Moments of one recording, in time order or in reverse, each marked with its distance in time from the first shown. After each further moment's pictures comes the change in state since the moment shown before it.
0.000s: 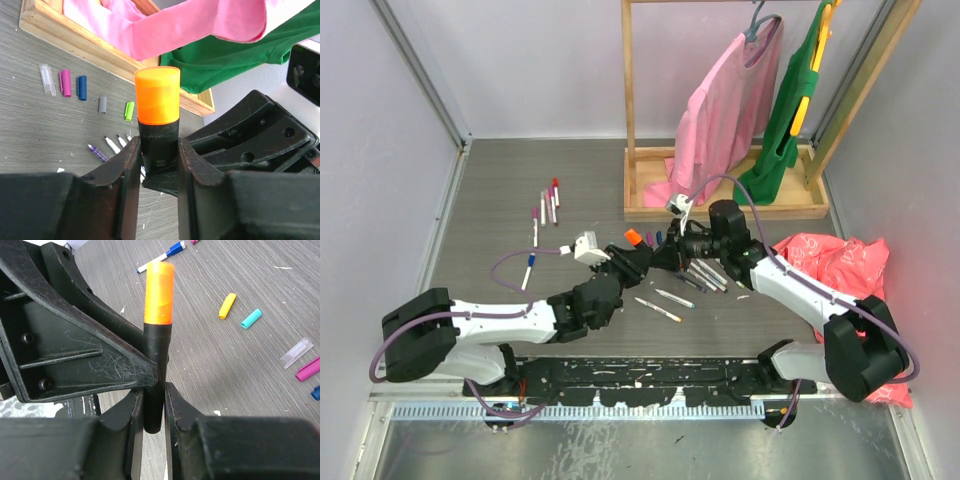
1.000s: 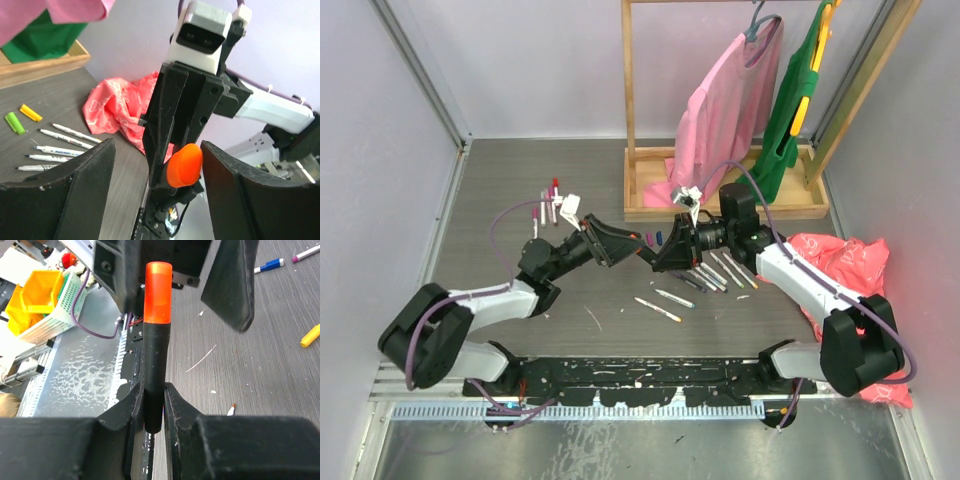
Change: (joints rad) left arm 0.570 -0.018 -0.144 0.586 1.277 0.068; right arm -0.095 0.026 0.117 -0.118 -0.463 -0.029
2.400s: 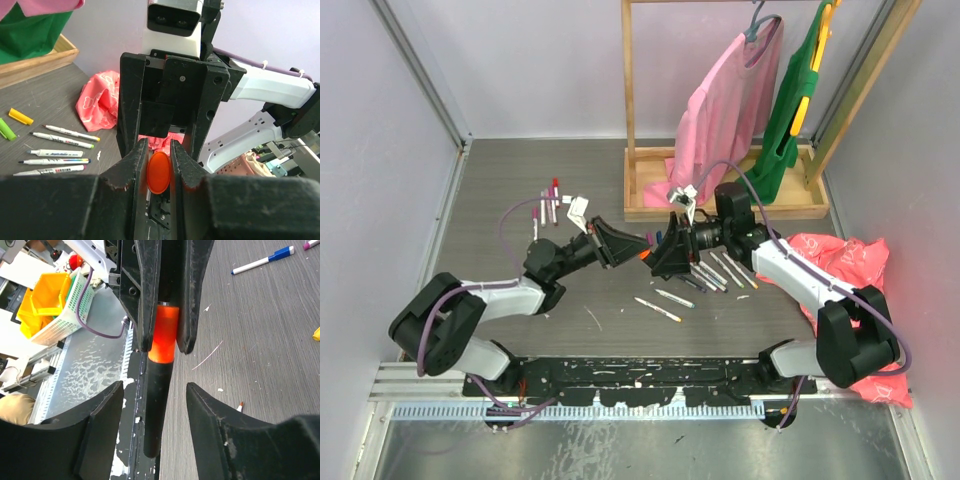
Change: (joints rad) left arm -0.024 0.121 0.020 0.151 0.098 0.021; right arm 0.008 0.048 0.014 0.000 -0.027 0.034
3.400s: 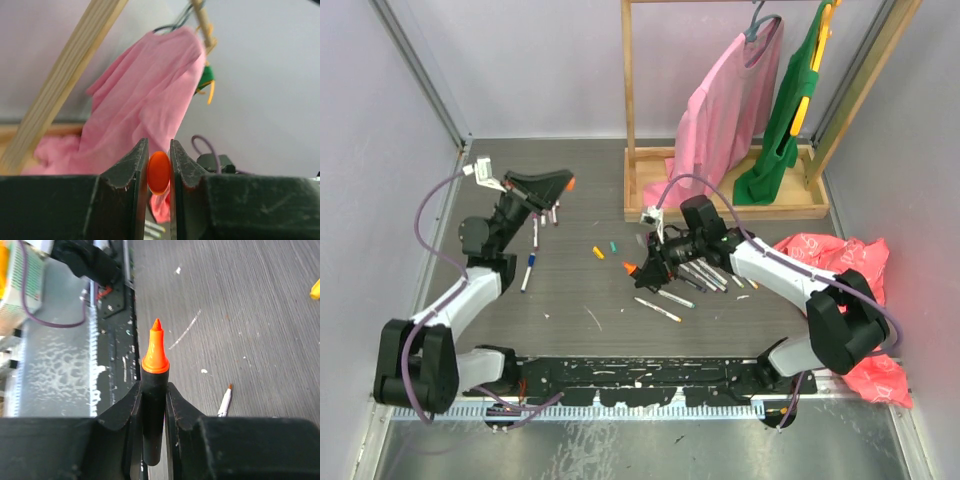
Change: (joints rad) left arm 0.497 -0.177 0.188 -0.083 -0.003 -0.054; right arm 0.159 0.086 0.052 -0.180 0.264 -0.122
